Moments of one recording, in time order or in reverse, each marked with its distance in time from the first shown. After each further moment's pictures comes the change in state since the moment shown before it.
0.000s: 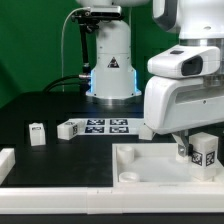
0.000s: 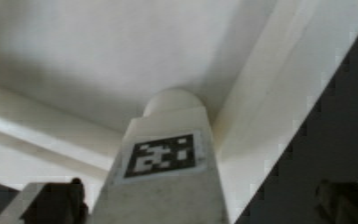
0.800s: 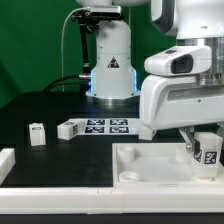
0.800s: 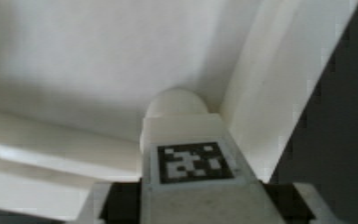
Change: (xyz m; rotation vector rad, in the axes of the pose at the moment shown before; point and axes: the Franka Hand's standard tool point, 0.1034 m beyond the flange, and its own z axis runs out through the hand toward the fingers) arm -0.003 -0.002 0.001 -0.014 0.045 0.307
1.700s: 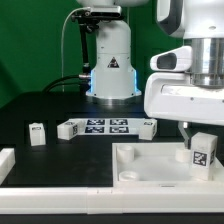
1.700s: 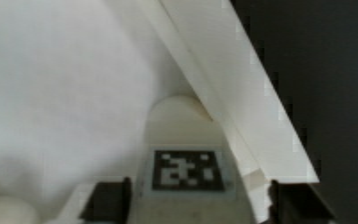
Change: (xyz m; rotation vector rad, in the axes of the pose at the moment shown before) arm 0.001 -0.002 0.002 -0.041 0.030 0.638
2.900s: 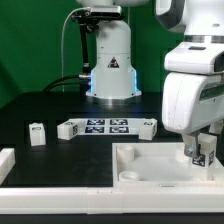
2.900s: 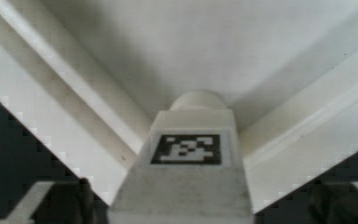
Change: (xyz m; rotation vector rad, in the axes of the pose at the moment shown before) arm 0.005 0.005 -0.004 -0.033 -0.049 -1.357
